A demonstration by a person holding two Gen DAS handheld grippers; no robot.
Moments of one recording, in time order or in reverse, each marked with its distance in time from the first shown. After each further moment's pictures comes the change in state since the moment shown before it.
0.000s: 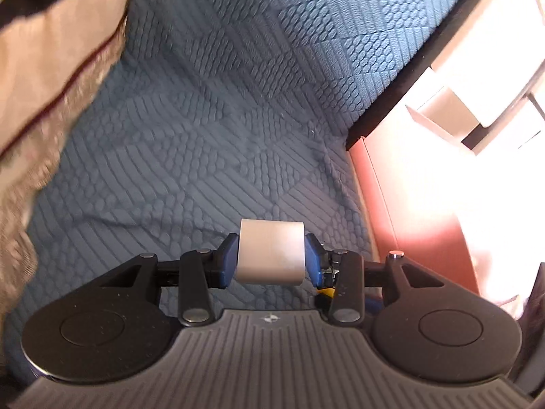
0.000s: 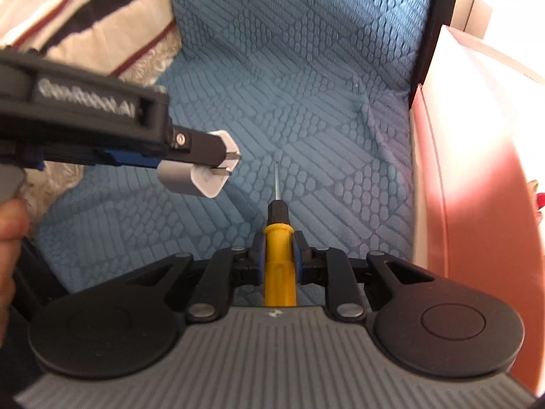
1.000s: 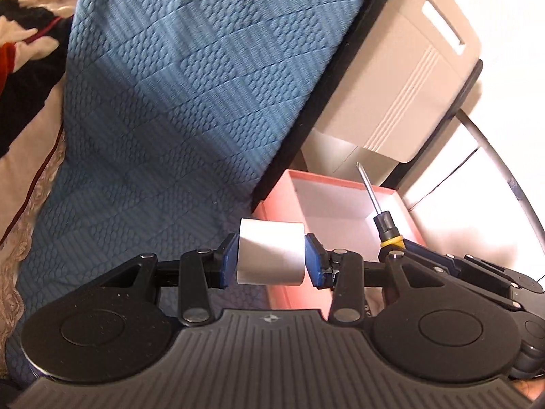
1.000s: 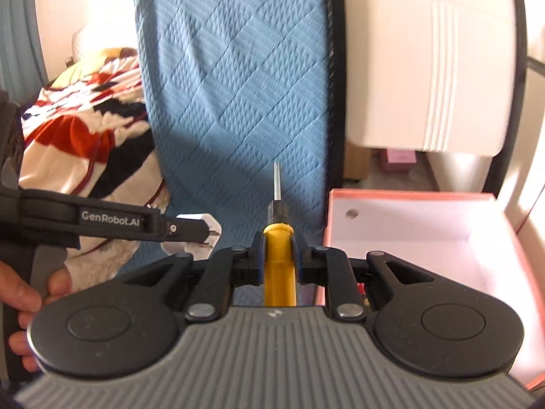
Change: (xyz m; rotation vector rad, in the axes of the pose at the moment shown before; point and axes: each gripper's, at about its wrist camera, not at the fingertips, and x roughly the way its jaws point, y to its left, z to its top) left arm -0.084 -0.125 0.044 0.090 -0.150 -0.085; right arm -0.176 -0.077 0.041 0.071 -0.368 -0.018
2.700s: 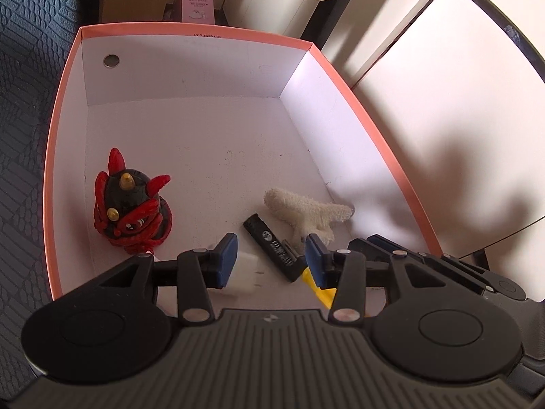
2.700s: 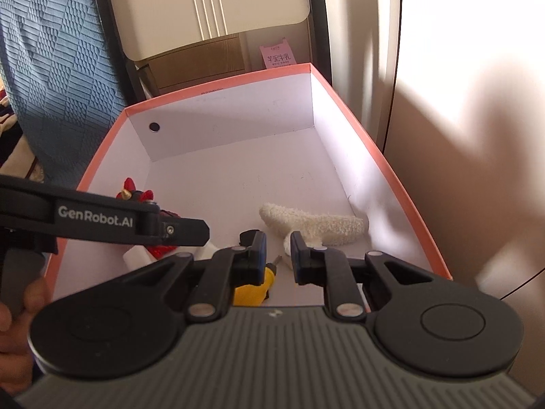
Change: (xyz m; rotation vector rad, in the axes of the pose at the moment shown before) left arm 0.196 -0.181 -0.114 0.135 0.304 -0.061; right arm -0.010 -0.200 -0.128 0.255 0.141 -0.215
